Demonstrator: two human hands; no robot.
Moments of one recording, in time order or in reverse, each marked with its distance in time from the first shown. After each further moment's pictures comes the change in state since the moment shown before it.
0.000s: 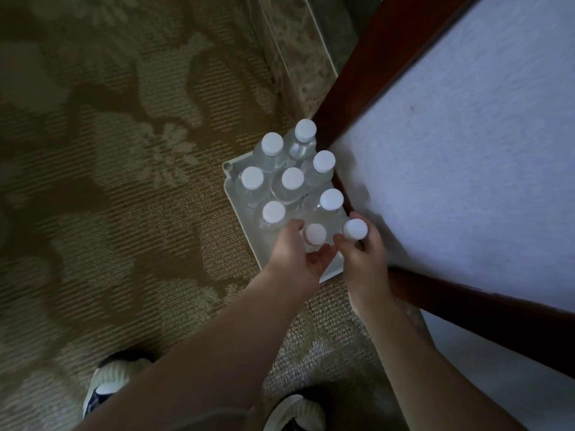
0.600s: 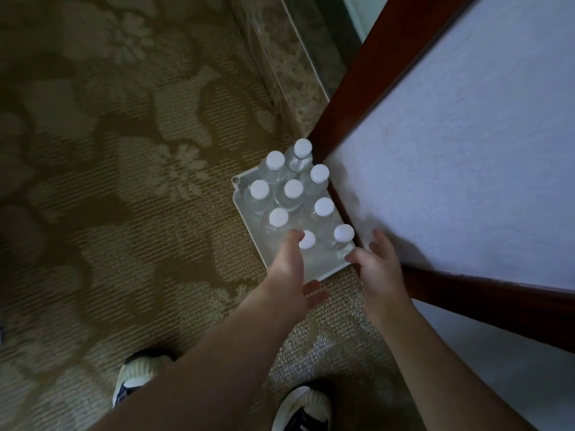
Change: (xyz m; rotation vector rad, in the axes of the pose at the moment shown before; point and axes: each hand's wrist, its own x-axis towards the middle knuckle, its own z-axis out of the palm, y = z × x) left_hand -0.054 -0.005 -0.019 0.342 0.145 0.021; right_hand -0.045 -0.048 -0.021 0.073 0.021 0.216
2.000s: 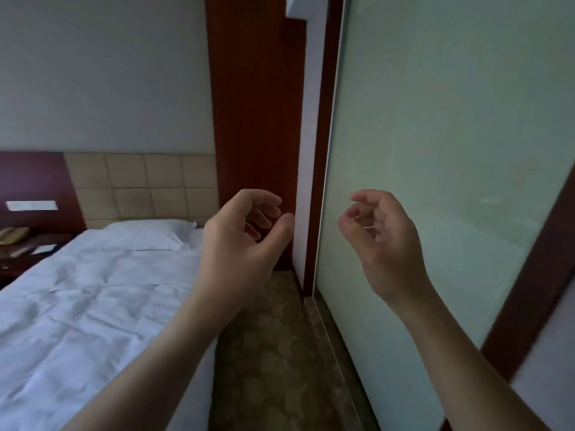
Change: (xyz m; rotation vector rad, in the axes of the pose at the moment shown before) left_hand -1.116 0.149 -0.193 0.284 0.352 2.465; right_hand -0.884 -0.722 0.065 -0.022 -0.406 -1.690
